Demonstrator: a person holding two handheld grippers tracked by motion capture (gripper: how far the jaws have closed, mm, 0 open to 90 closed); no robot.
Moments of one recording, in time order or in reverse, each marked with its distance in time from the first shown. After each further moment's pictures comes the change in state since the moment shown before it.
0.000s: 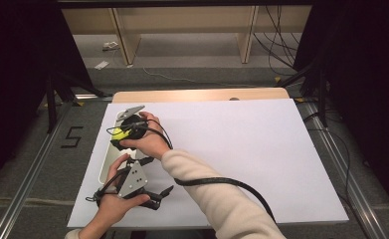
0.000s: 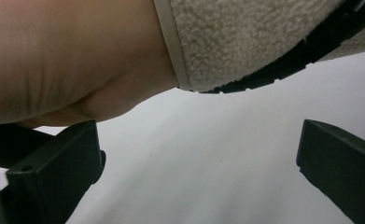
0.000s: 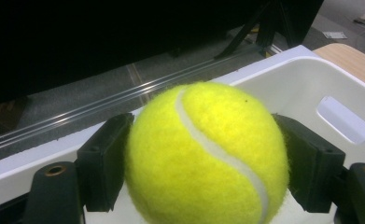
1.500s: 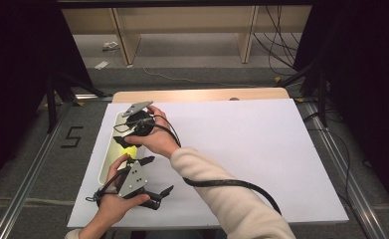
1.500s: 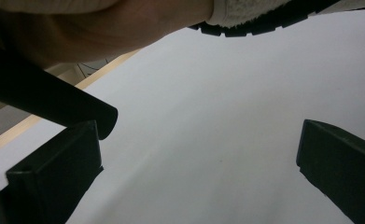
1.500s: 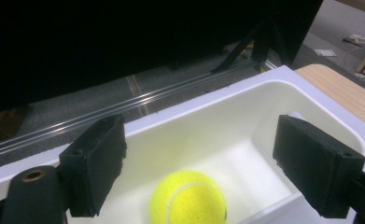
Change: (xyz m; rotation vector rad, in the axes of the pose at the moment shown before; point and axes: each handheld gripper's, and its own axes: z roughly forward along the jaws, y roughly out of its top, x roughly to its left) left arm 0.000 0.000 0.000 0.000 0.001 -0.003; right arm -0.001 0.007 -0.037 -0.061 -0.009 -0.025
